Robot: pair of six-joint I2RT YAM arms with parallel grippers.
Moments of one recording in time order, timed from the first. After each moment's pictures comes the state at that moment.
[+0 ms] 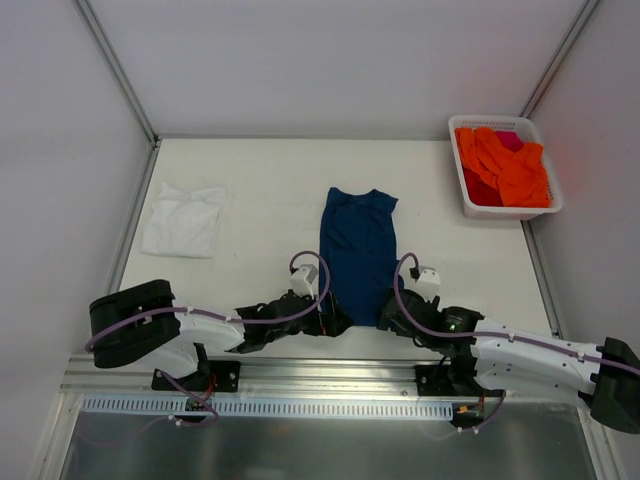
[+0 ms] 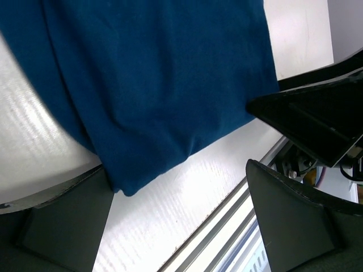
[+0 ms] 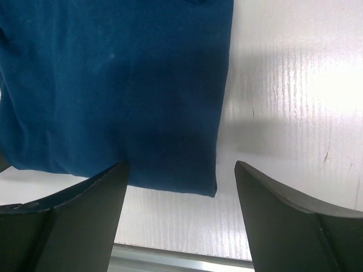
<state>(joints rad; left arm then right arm) -1.20 1.40 0.31 0.58 -0.19 -0.98 1.12 0.81 0.39 -0.62 0.51 1.11</state>
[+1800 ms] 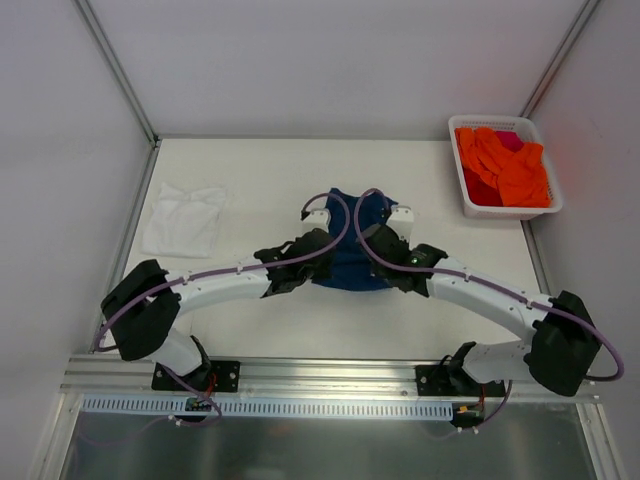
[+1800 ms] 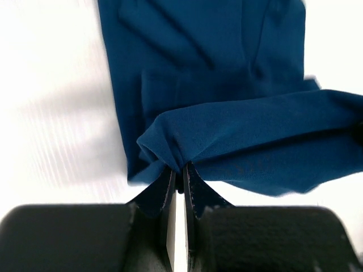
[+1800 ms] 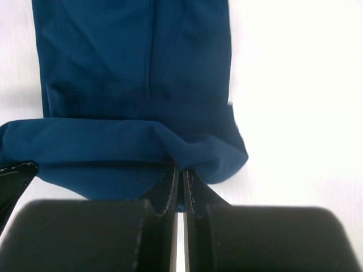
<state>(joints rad) -0.98 1.49 0.87 -0.16 -0.37 -0.69 0.90 1.29 0.89 -0.61 0.58 0.79</state>
